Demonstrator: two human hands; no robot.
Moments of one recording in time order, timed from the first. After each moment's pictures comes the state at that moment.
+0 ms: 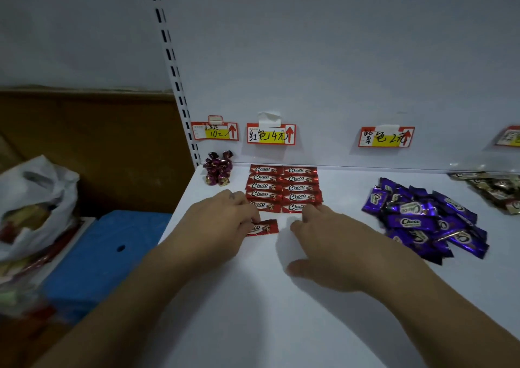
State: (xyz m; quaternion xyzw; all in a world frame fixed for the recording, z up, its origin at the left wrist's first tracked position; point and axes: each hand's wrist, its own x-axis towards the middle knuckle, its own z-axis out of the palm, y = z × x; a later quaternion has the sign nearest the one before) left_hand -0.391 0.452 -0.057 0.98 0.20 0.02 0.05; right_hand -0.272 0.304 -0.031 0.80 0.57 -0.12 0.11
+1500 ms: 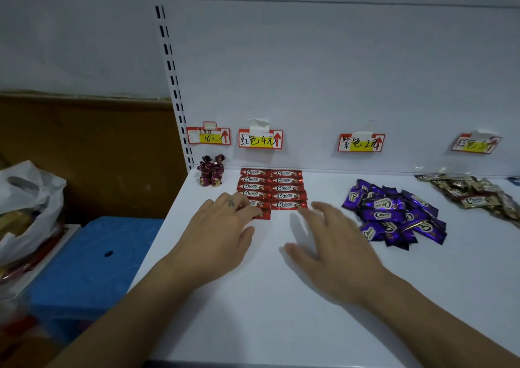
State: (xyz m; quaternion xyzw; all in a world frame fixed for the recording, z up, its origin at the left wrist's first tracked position) left_hand -0.408 0.432 -0.077 0.98 0.19 0.10 0.04; right_hand -0.279 0.264 -0.077 0.86 0.50 0.00 -0.14
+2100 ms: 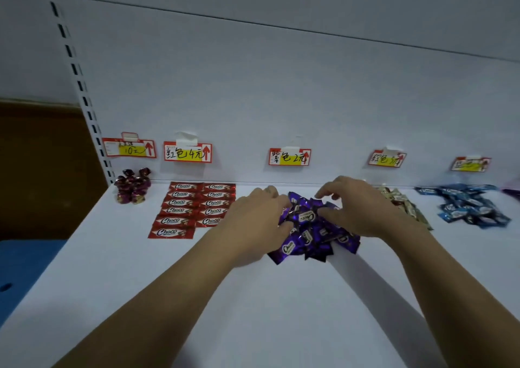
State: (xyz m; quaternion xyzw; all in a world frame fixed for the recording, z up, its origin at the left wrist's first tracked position) left_hand -0.270 0.352 -0.046 0.98 0.10 0.09 0.11; right_hand -0.133 0.199 -0.012 0.90 0.43 0.00 -0.06
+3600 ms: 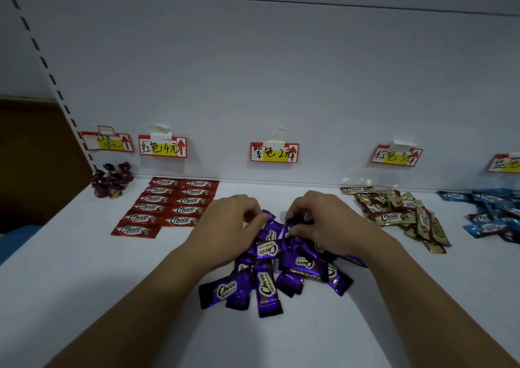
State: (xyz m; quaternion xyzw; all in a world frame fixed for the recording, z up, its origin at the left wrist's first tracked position) left_hand -0.234 0.336 -0.078 0.93 0.20 0.20 0.22; right_hand -0.088 0.199 -0.051 0.82 0.54 -0.10 -0.16
